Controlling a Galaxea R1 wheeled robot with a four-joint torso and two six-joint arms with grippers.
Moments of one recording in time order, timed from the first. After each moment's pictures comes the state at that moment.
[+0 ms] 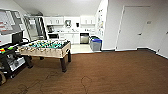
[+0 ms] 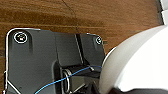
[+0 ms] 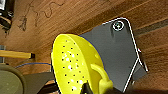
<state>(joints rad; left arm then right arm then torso) 1.42 2.49 -1.84 0.18 -0.07 -0.21 -1.55 2.49 -2.07 -0.60 0.31 0.65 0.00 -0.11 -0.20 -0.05</state>
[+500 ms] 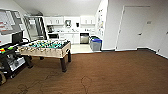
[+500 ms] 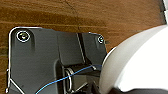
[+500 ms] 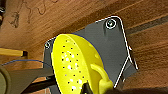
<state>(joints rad) 1.42 2.51 -1.88 0.18 -0.07 -0.21 -1.57 2.53 -2.18 -0.61 0.31 0.65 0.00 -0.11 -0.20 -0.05</state>
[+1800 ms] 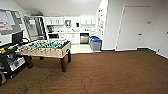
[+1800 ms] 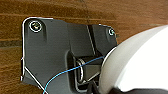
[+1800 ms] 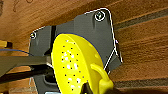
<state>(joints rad) 1.46 2.56 -2.00 0.19 -0.07 -0.20 -1.59 2.61 -2.35 -0.65 0.27 0.65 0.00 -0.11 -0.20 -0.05</state>
